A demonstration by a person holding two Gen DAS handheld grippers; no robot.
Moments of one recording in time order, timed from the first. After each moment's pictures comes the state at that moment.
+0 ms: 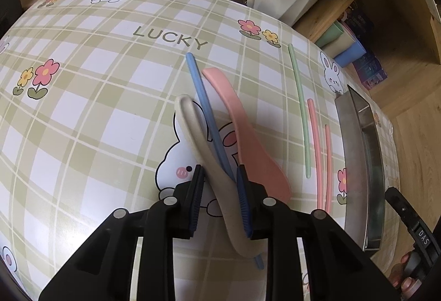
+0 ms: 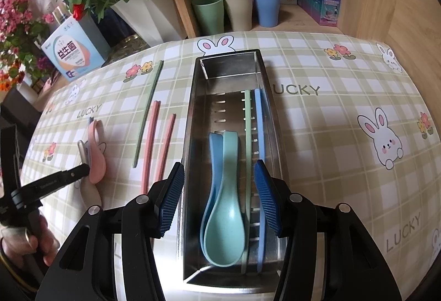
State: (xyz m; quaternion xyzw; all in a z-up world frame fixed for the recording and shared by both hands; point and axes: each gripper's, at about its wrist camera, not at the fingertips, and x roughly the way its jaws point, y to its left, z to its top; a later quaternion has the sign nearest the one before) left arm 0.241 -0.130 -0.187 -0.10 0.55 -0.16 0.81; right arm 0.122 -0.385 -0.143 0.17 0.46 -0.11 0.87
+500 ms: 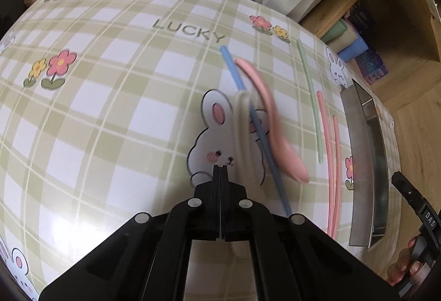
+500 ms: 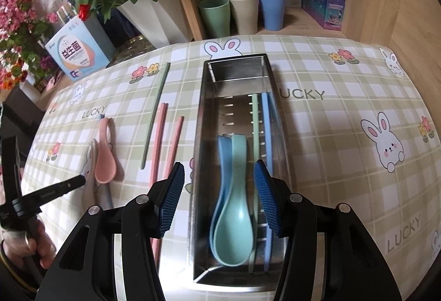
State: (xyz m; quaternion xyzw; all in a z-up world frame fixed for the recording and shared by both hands) left arm 0.237 -0.104 -0.187 -0.09 0.56 -0.16 0.81; right arm 0.125 -0.376 -0.138 0.17 0.46 -0.09 0.87
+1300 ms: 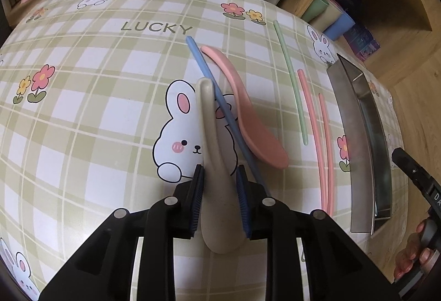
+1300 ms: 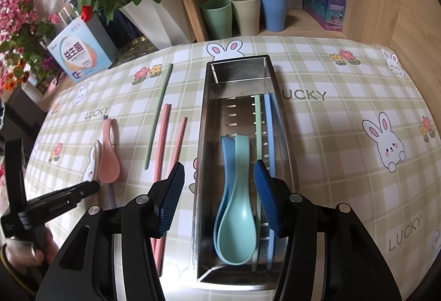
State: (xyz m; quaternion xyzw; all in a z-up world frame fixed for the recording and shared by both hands) left arm 0.226 -0.137 -0.185 -0.04 0.56 -0.19 0.80; right arm 0.123 -0.377 -0.135 0.17 0.45 -0.09 0.87
